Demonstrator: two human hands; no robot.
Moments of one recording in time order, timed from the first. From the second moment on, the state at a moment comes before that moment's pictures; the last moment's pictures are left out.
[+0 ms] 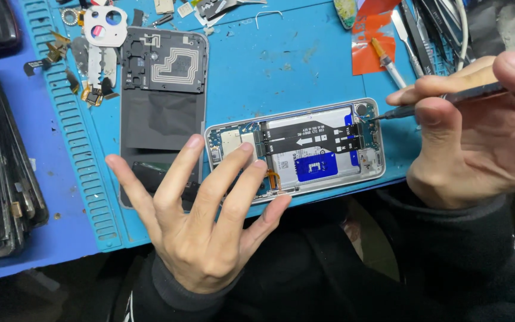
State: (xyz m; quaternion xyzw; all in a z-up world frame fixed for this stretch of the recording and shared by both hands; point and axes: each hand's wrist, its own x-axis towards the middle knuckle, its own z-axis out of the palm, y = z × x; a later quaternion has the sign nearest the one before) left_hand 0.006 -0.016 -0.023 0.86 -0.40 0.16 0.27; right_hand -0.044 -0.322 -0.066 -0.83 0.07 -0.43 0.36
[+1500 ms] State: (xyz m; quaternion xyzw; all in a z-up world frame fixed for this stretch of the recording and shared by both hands) left_hand 0.009 -0.018 -0.025 0.82 -0.41 0.24 0.32; right_hand -0.073 -0.261 0.010 -0.81 0.10 -0.37 0.45
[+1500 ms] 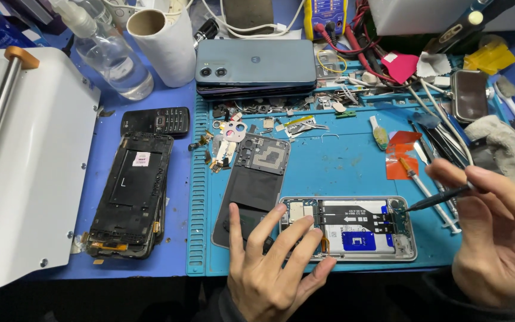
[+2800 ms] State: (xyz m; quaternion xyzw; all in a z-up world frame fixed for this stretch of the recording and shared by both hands) left_hand 0.004 -0.016 -0.032 0.86 -0.40 0.20 0.25; right_hand -0.099 -0.285 -0.020 -0.77 0.13 -0.35 0.51
